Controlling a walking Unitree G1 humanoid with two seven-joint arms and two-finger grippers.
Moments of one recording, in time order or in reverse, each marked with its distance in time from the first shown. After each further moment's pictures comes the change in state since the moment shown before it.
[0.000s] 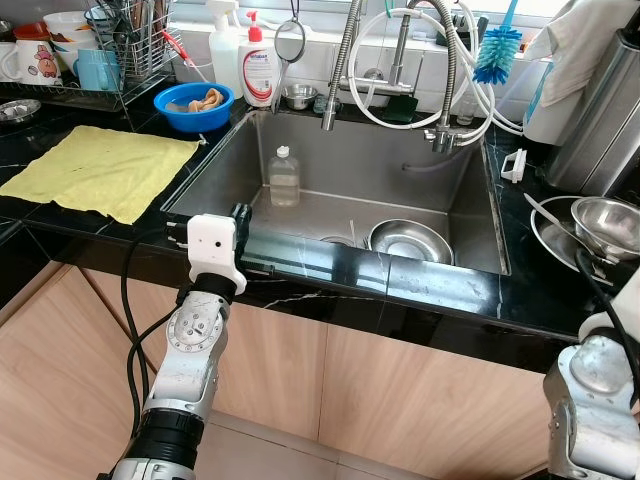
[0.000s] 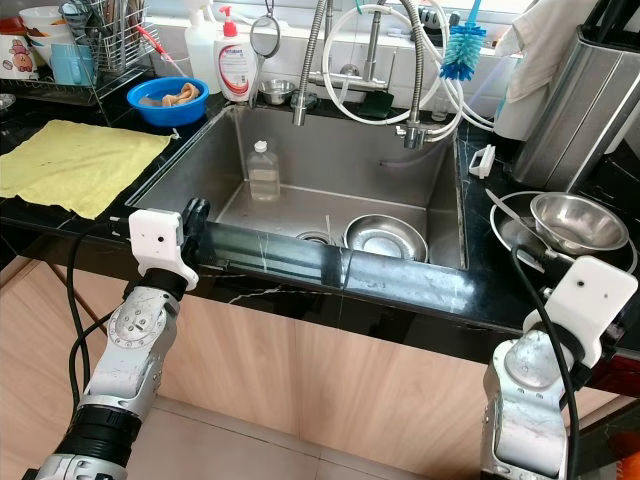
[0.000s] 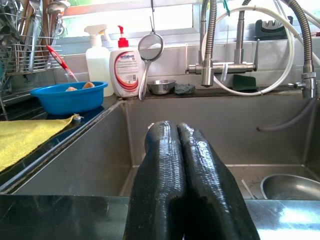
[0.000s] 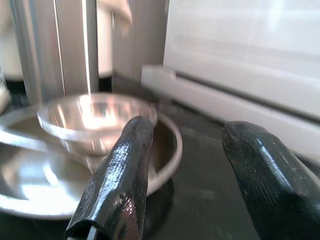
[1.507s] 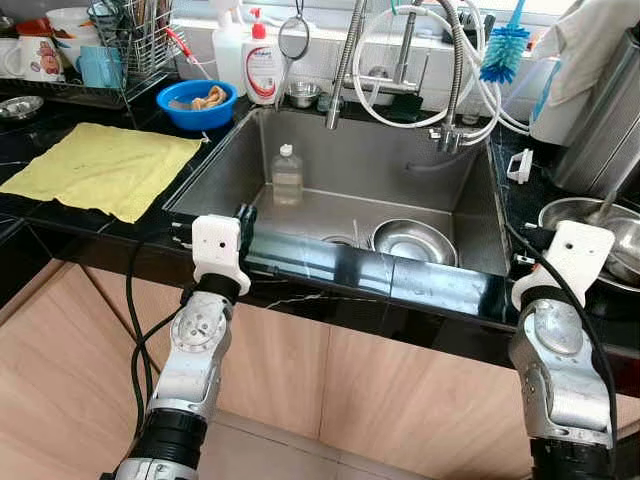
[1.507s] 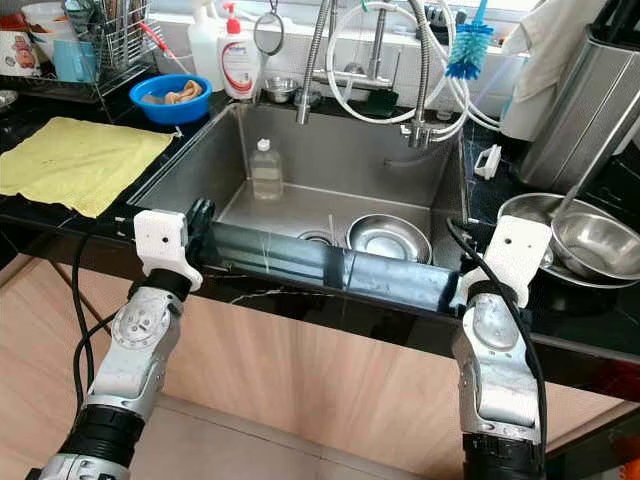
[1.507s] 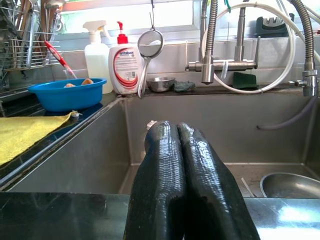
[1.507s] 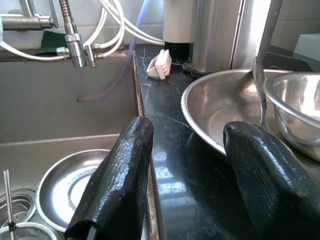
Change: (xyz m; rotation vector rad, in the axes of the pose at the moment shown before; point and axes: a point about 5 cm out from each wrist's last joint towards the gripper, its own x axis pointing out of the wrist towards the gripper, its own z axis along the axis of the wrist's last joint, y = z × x) left arm 0.000 -0.003 0.000 -0.007 -0.001 -0.010; right arm -0.004 0.060 -0.013 0.107 0.142 0.505
